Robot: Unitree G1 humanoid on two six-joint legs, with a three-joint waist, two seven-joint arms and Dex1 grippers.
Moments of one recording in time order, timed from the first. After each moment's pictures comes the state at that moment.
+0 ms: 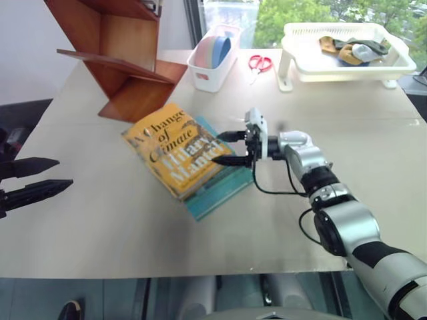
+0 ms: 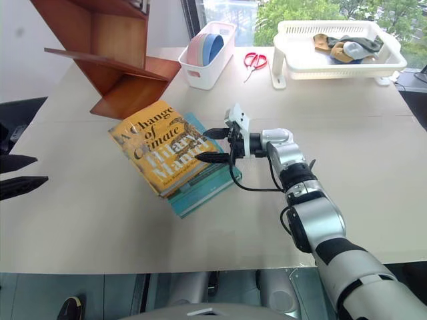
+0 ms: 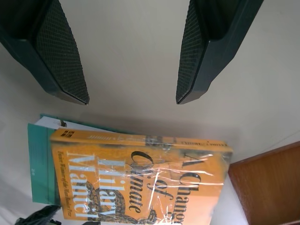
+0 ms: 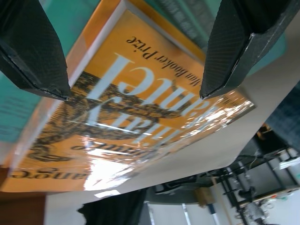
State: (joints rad) left arm 0.24 1.17 0.97 -0.13 -0.57 0.74 -1.41; right arm -0.97 -0.09 0.12 0.83 0.19 0.07 1.34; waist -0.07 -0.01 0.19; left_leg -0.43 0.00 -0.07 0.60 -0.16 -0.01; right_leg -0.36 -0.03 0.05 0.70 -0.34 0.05
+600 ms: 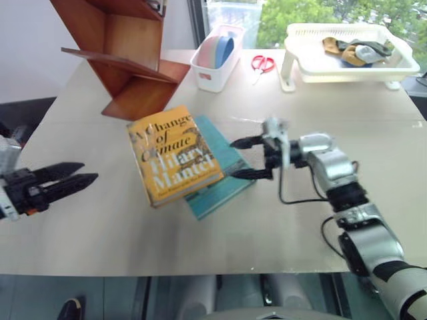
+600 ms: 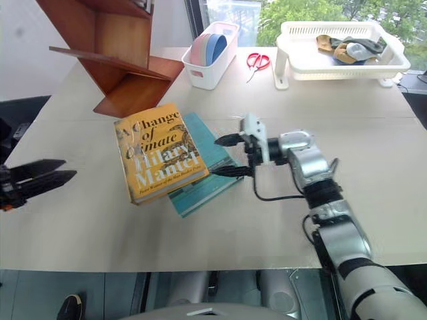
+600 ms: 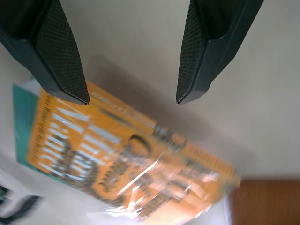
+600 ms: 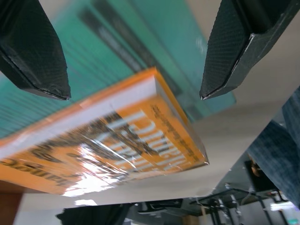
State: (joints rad) left arm 0.08 1.00 0.76 -0.07 -0.65 0.89 -1.17; right arm -0.77 -0.34 0.14 0.35 0.26 0.23 1.38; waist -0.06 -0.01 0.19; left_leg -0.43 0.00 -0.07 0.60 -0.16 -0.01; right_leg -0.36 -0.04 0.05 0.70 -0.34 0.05
